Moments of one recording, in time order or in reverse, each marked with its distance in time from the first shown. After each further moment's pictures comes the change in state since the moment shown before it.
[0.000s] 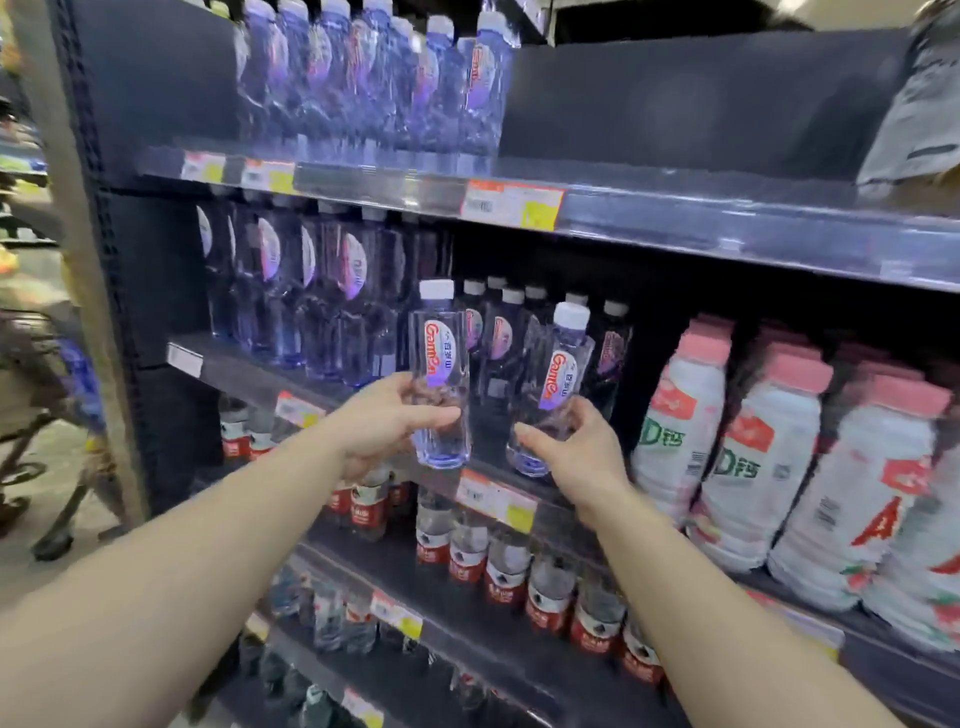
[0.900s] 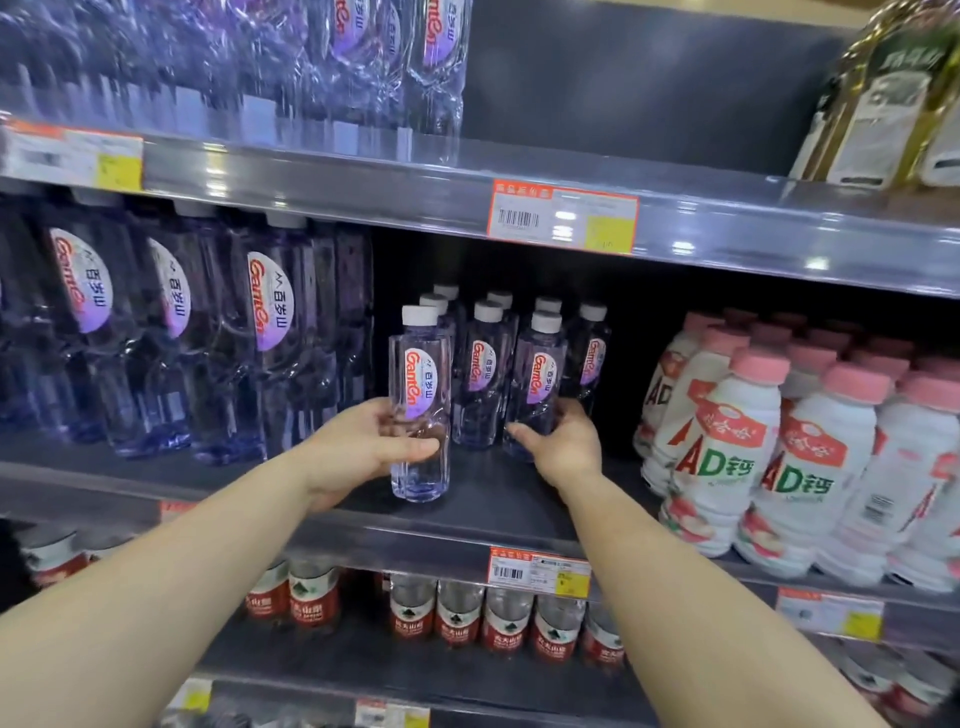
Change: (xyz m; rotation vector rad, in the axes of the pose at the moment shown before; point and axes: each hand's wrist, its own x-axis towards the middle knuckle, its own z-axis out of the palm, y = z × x) left_hand 0.124 -0.015 -0.063 0.022 -0.403 -0.064; right_hand 0.100 0.025 0.058 -0.287 0.454 0.267
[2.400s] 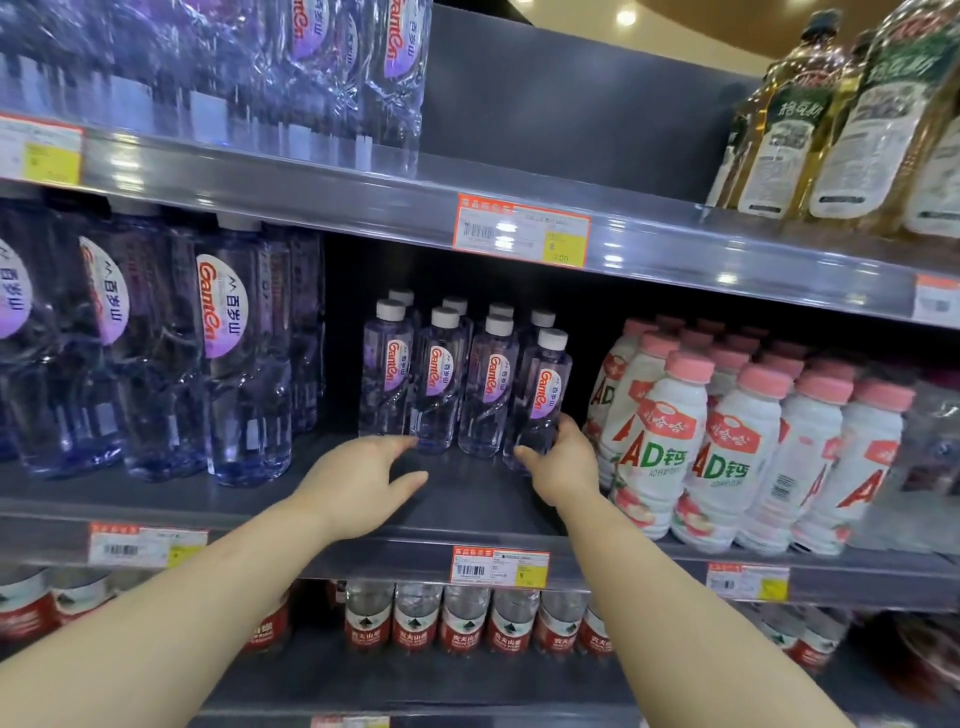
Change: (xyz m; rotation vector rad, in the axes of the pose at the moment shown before) left_hand 0.006 -0.019 0.030 1.058 0.084 0.296; right_hand -0.027 0.009 -0.043 -0.163 0.079 -0.006
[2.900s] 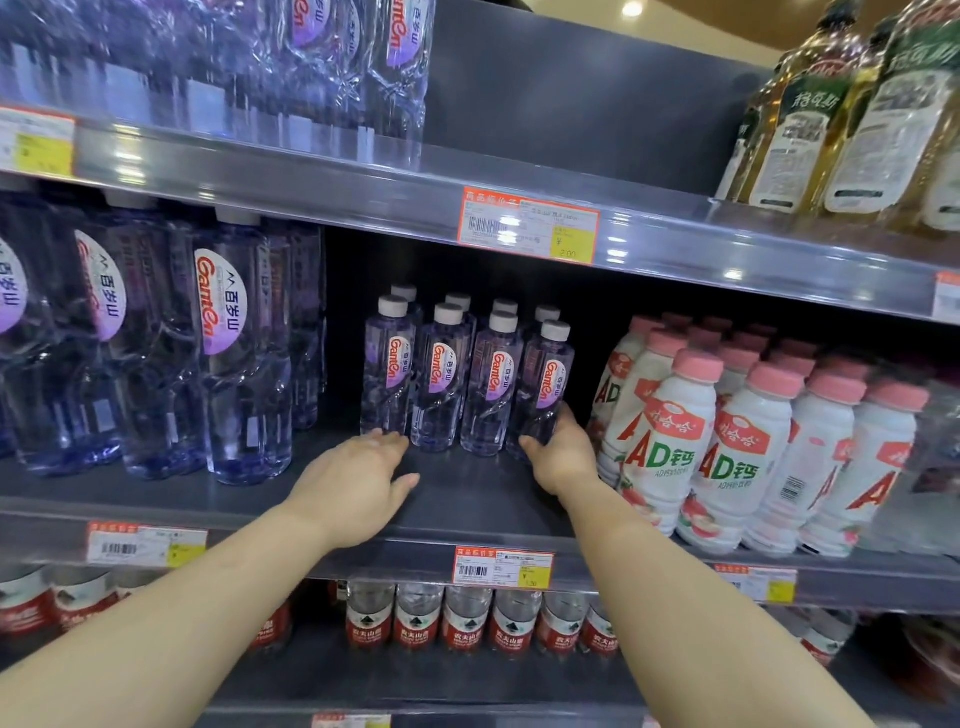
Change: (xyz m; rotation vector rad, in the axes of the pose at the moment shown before) left_hand -0.001 -0.005 0.004 0.183 -0.031 0.023; right_hand 0.021 0.002 0.008 -0.044 -0.056 0.033
